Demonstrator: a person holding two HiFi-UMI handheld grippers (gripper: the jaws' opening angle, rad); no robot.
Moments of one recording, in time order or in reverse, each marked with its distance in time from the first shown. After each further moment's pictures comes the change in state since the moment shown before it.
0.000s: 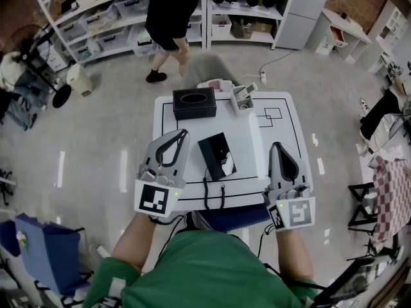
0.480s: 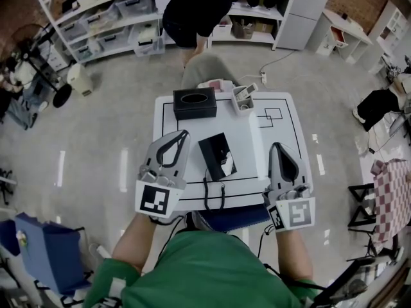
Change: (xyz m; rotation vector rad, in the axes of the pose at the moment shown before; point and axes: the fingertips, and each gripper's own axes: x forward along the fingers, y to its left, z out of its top) left arm 0.000 -0.002 -0.001 0.014 0.001 -0.001; right arm 0.000 0.001 -0.001 -0.003 -0.001 0.008
